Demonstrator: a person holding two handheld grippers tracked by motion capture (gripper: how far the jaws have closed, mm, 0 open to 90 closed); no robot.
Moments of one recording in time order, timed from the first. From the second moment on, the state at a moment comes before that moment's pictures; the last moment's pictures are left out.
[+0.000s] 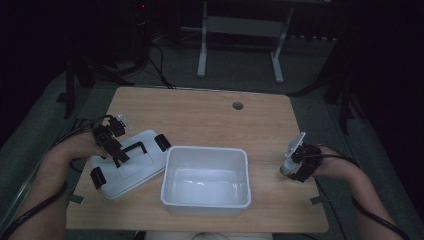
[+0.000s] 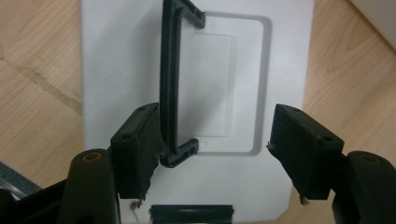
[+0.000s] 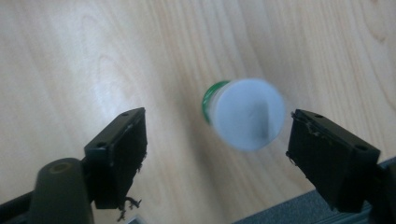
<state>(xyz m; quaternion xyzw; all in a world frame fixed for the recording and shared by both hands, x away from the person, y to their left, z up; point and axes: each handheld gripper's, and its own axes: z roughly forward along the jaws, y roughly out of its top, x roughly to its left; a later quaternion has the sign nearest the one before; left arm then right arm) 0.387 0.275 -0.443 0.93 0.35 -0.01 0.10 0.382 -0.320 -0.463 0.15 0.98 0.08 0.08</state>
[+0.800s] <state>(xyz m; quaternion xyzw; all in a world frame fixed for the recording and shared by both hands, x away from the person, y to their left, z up) 0.386 0.274 -0.448 0.93 0.34 -0.01 0.09 0.405 -0.312 -0.483 0.12 0.99 0.05 0.07</state>
